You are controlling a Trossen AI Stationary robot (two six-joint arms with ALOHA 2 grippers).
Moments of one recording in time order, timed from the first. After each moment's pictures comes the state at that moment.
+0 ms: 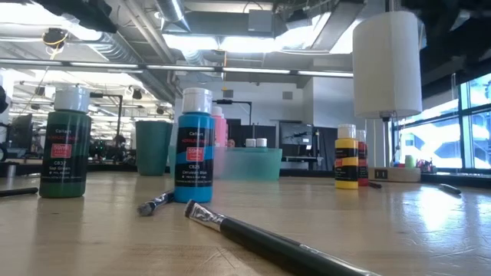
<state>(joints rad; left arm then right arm) 0.13 0.51 0.82 -0.89 0.08 0.23 0.35 1.00 1.10 -1.57 0.34 1.81</state>
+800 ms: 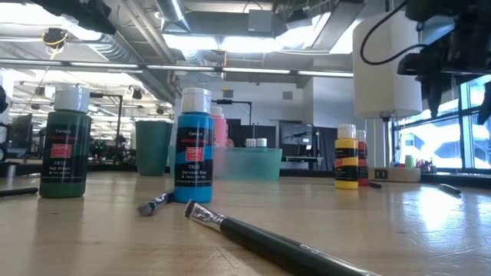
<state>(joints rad) 0.13 0.51 0.82 -0.89 0.08 0.22 0.06 0.91 0.76 -1.30 0.20 1.96</state>
